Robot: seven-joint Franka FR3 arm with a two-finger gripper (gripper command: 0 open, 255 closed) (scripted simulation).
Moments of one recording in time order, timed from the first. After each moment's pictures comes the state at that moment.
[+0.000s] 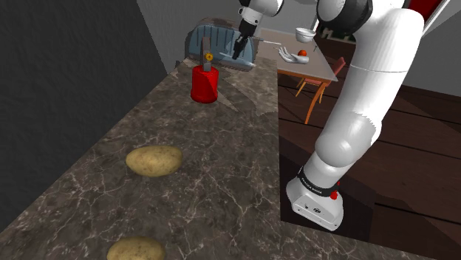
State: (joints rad) arm -0.21 0.23 -0.30 -1.71 0.34 1.98 -0.90
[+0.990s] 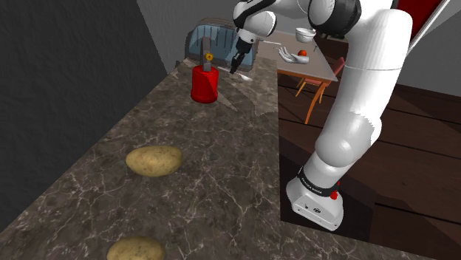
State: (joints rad) arm -0.21 0.29 -0.28 -1.82 0.39 2.15 -0.96
